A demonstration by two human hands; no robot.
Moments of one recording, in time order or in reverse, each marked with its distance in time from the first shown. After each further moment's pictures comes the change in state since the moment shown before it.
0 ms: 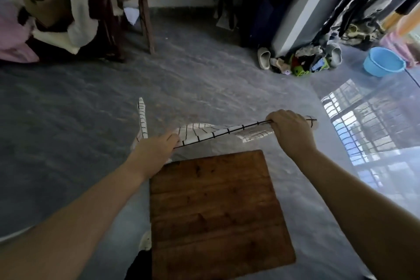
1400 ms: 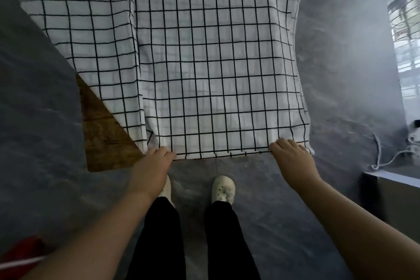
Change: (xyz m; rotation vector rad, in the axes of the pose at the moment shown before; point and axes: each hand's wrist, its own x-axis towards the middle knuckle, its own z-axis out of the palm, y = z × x) left_hand -0.249 0.310 0.329 -0.288 -0.518 -0.447; right_hand -0.469 0.078 0.270 -0.028 -0.744 0.056
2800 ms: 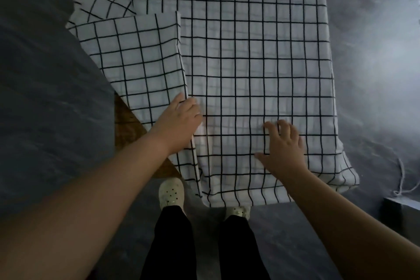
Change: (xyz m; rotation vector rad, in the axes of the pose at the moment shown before) left_hand 0.099 -0.079 -0.045 0.404 0.167 0.417; right_hand 0.092 -0.118 -0.021 0.138 0.002 0.194
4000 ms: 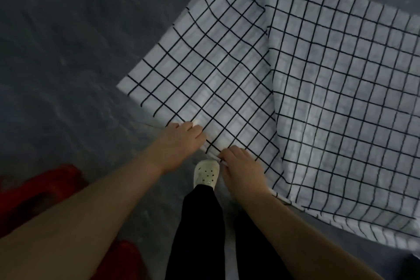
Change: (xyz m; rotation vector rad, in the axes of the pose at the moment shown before) left_hand -0.240 -0.064 0.057 -0.171 0.097 -0.193; right_hand -0.089 -0.257 0.080 0.126 -0.044 -0.612
